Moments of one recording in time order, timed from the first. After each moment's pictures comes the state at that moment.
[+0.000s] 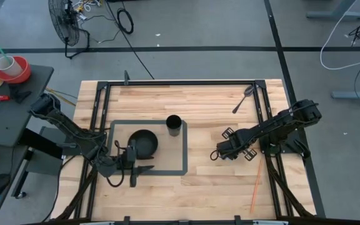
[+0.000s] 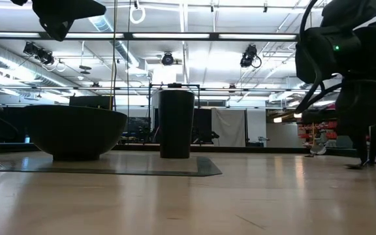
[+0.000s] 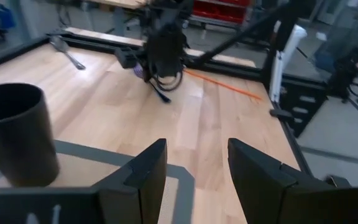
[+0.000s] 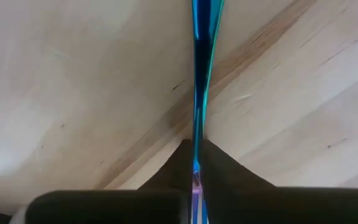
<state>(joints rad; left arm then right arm) -0.73 1.18 0.57 0.29 -0.79 -0.44 0.24 1.57 0.71 -0.91 0.16 -0.48</state>
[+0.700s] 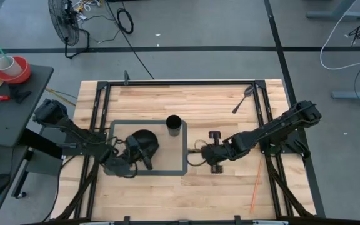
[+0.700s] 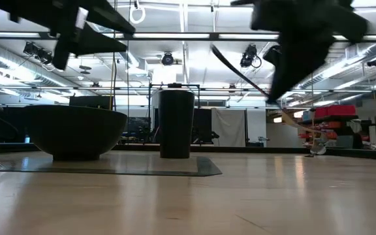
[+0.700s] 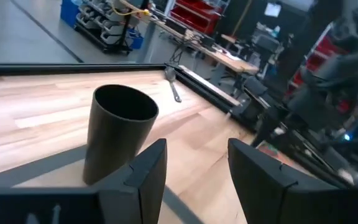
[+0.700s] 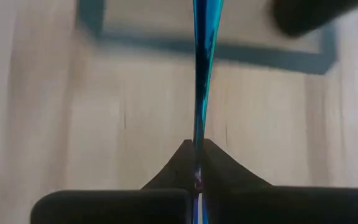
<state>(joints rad) -0.63 1.37 0.57 0.47 -1.20 -0.80 0.37 1.57 1.04 -0.62 0.31 0.26</state>
